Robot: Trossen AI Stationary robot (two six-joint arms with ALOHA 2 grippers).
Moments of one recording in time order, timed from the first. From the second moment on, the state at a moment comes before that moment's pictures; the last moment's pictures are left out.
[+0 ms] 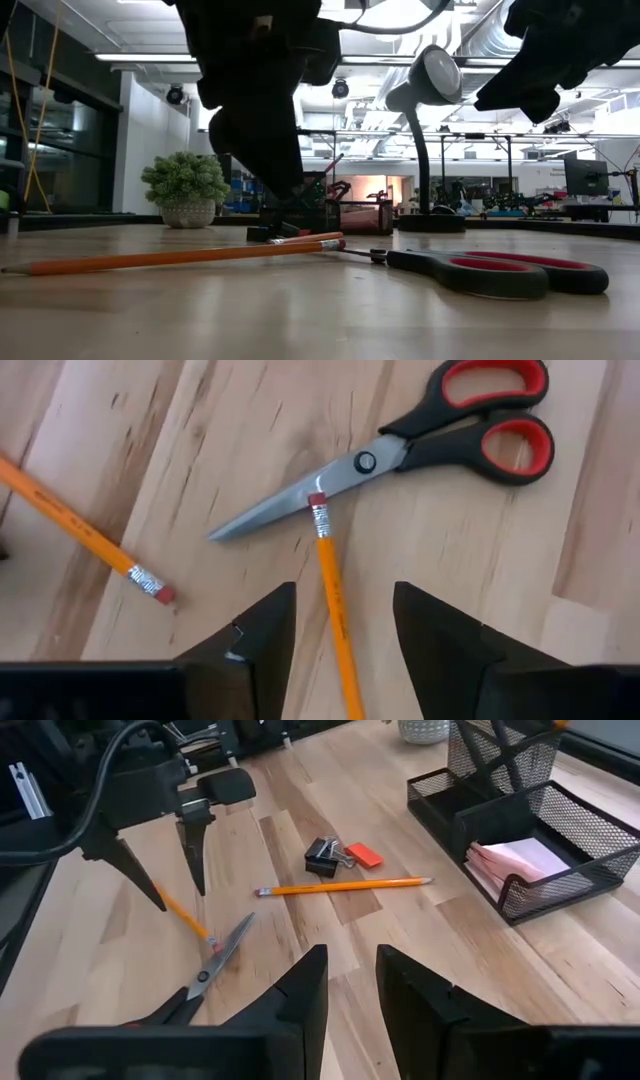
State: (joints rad) left arm -0.20 1.90 1.28 -0.50 -0.07 -0.63; right arm 0.35 0.84 0.43 -0.11 0.47 0.54
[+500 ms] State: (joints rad) left arm -0.20 1.92 1.28 -0.50 -0.07 -0.71; right arm 0.35 0.84 0.43 -0.11 0.50 0.52
